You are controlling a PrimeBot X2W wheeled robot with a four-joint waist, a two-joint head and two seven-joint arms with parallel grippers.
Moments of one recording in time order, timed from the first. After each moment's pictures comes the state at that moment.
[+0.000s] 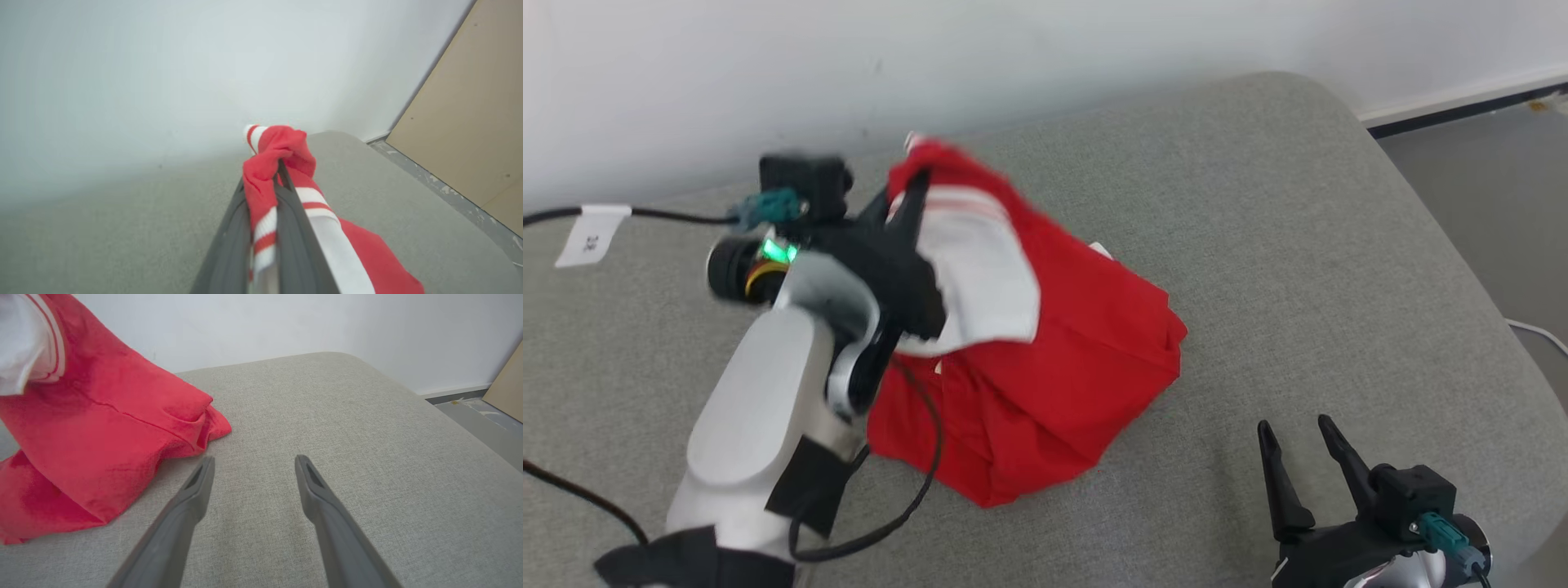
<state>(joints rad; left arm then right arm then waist) -0.78 0.10 -0.28 0.55 -0.46 -0.11 0.17 -0.06 -0.05 0.03 0.21 0.13 0.13 -0.09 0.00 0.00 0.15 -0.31</state>
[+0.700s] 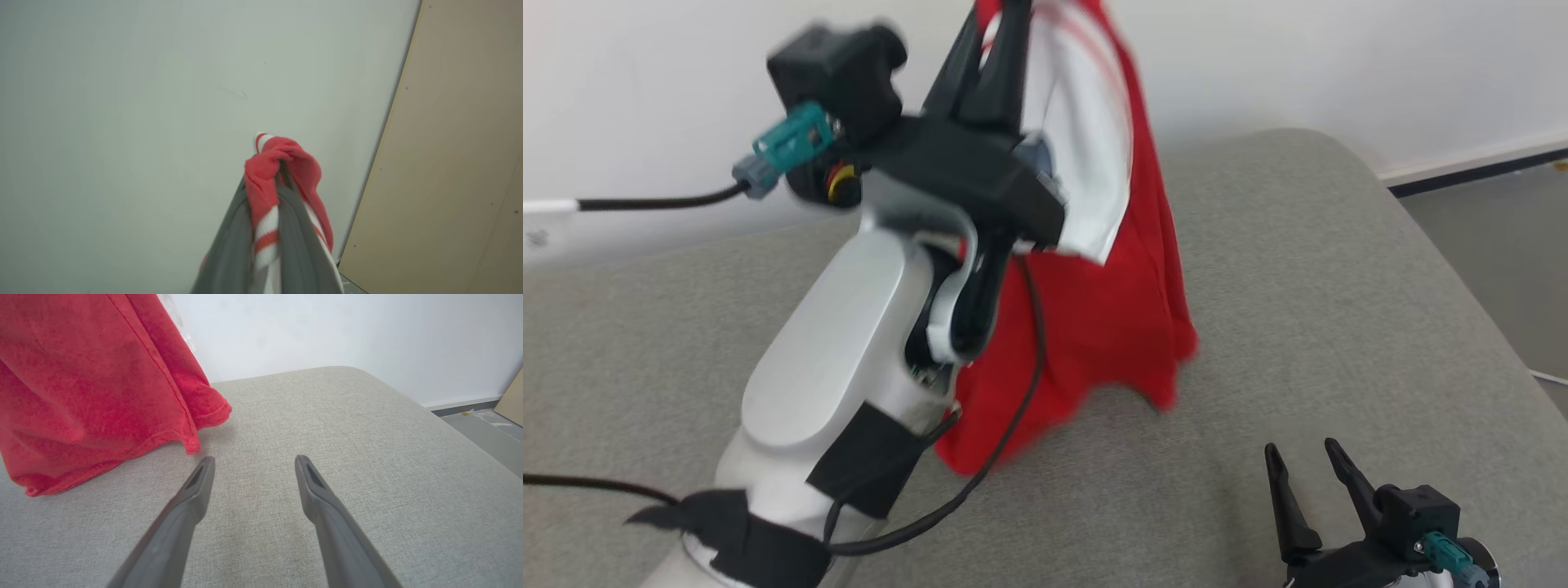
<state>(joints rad) -0.97 0.05 -0.51 0.28 -0.74 0.15 -0.09 -0.02 -0.05 0.02 0.20 0.12 0.13 -0.08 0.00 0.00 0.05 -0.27</state>
